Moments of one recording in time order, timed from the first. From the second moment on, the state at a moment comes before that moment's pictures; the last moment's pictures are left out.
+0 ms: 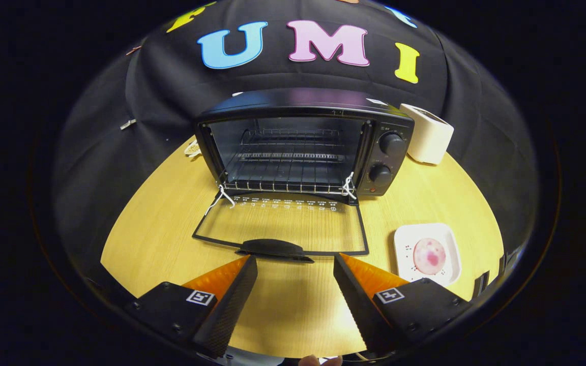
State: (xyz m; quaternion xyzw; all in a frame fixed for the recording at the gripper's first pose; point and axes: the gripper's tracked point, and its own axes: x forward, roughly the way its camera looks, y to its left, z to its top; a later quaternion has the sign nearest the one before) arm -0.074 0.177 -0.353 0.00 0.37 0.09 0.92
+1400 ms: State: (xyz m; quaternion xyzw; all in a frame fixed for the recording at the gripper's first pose) arm -0.054 -0.112 -0.422 0.04 0.58 0.07 0.81
